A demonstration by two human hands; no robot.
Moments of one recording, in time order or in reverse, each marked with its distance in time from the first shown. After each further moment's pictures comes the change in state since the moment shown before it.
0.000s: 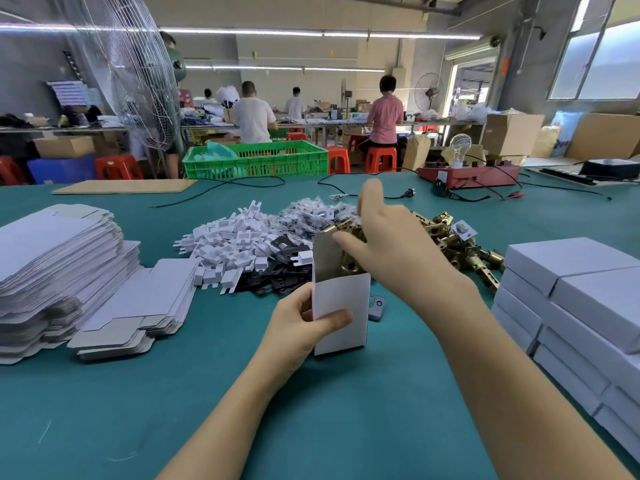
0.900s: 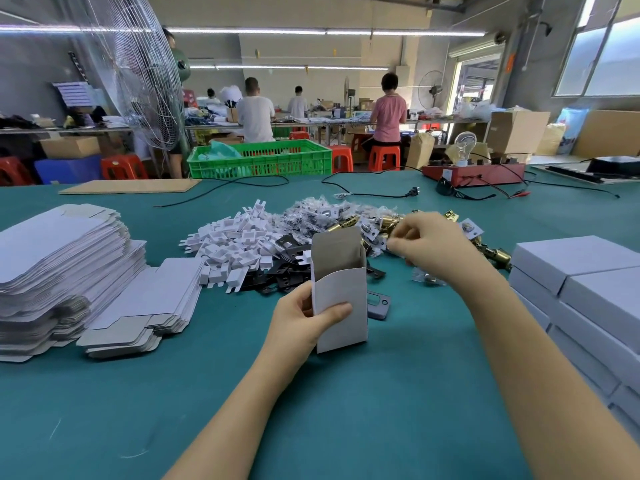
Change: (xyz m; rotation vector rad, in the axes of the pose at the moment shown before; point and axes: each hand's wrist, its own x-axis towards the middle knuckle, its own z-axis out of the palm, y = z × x) left_hand 0.002 -0.003 -0.004 -0.022 0.079 -0.031; right_hand 0.004 0.060 0.006 0.193 -0.129 0.377
